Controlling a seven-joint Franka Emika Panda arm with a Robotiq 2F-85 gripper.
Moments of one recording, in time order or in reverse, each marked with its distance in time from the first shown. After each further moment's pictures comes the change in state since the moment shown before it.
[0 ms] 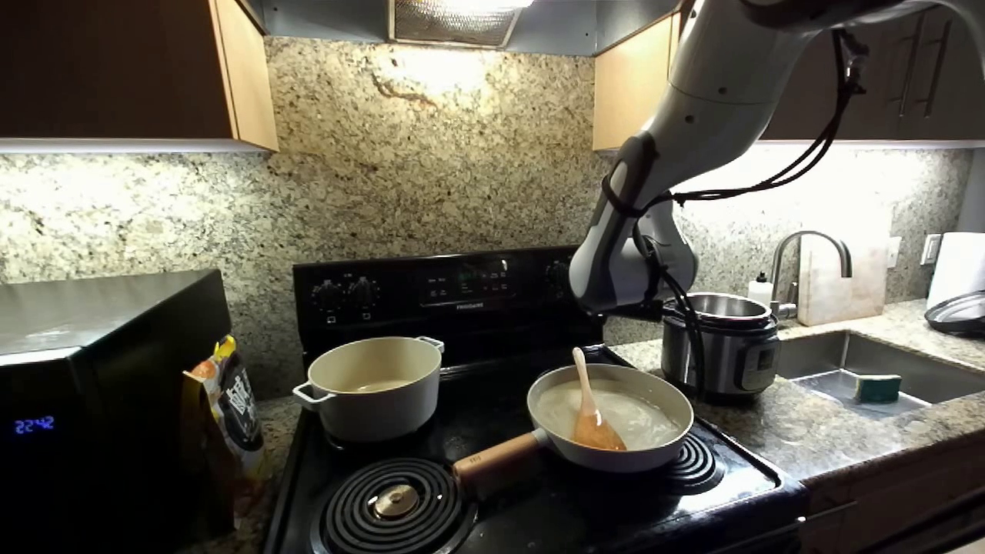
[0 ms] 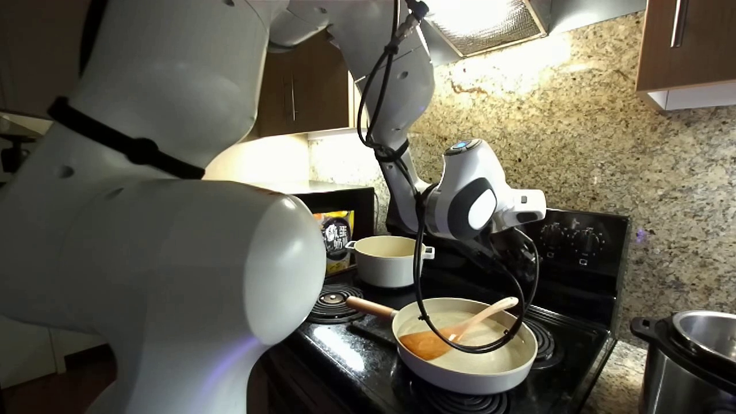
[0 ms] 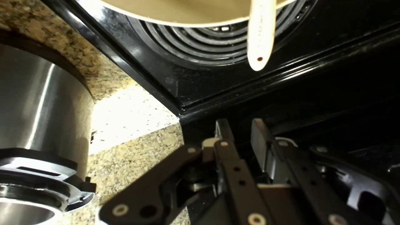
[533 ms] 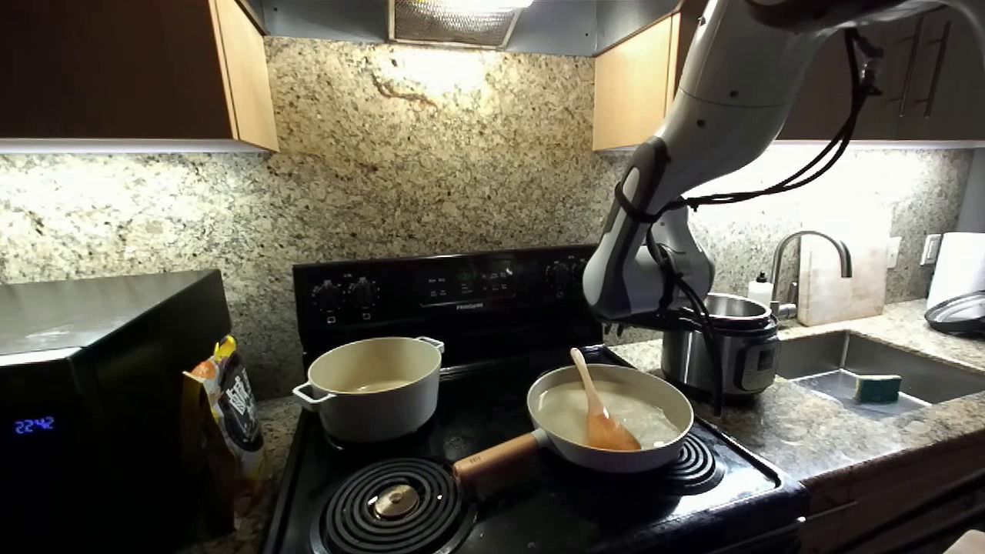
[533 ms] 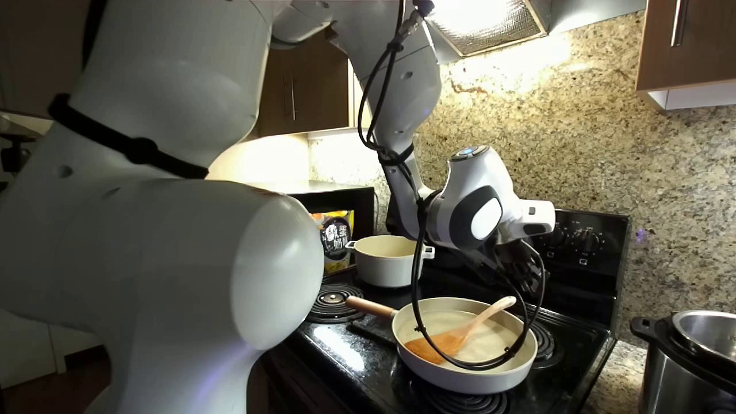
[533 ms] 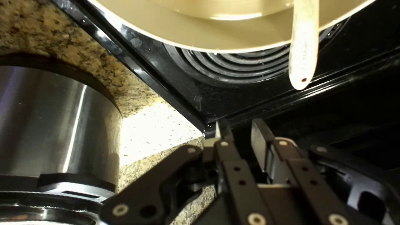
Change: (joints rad) arm -0.054 -0.009 0.026 -0.049 0.002 0.002 0.000
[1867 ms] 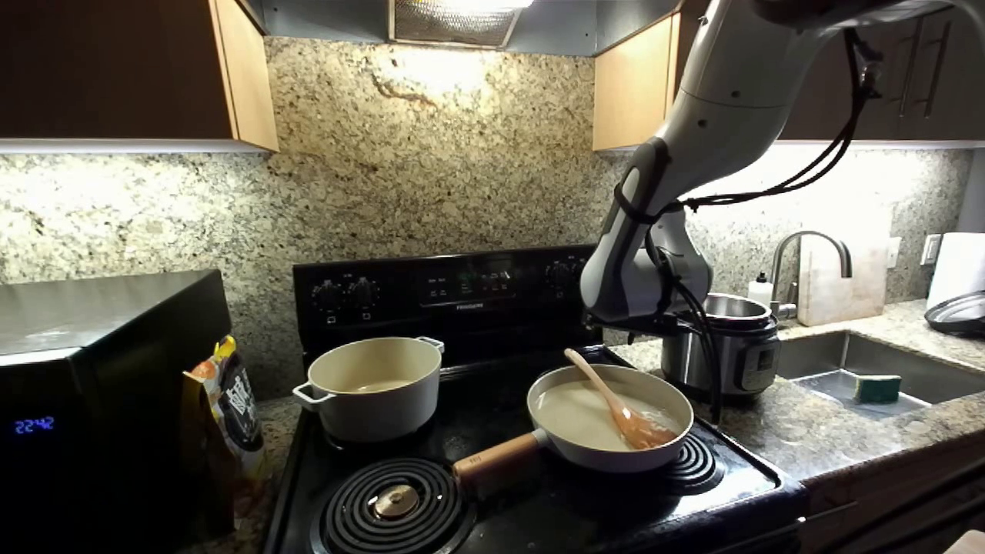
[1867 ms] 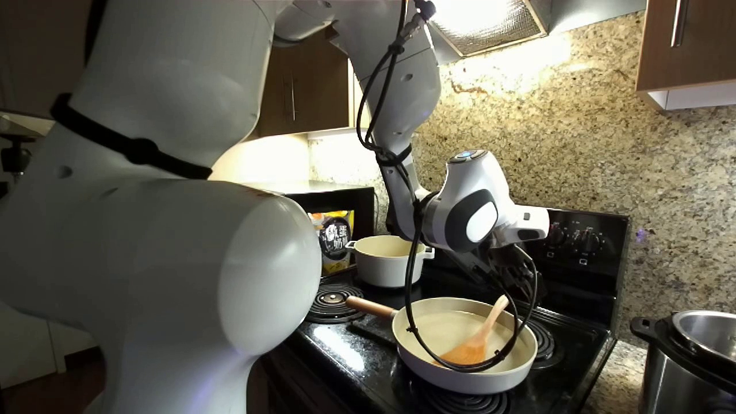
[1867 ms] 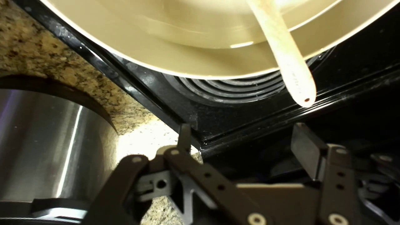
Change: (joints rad) arm -0.051 -0.008 0.069 -0.008 0.002 -0.024 0.000
